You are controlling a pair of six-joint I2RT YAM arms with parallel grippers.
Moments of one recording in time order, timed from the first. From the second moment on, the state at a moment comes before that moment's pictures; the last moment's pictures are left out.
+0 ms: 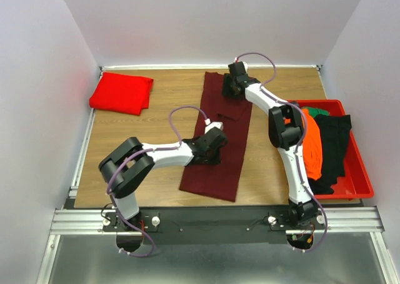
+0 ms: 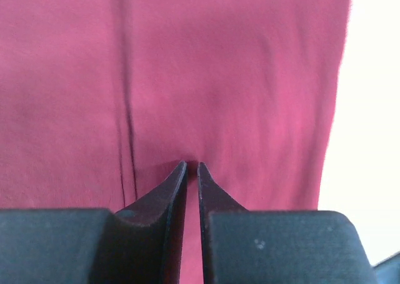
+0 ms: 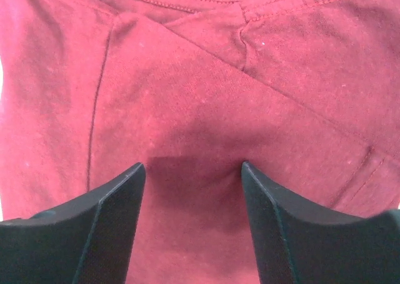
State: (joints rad) left arm -0.93 1.73 0.94 -0.13 -0.13 -0.72; right arm 0.37 2.44 2.01 -0.37 0.17 0.38
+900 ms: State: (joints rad) left arm -0.73 1.41 0.95 -0.05 -0.05 -0.68; right arm 0.39 2.00 1.82 -0.38 0.03 0.39
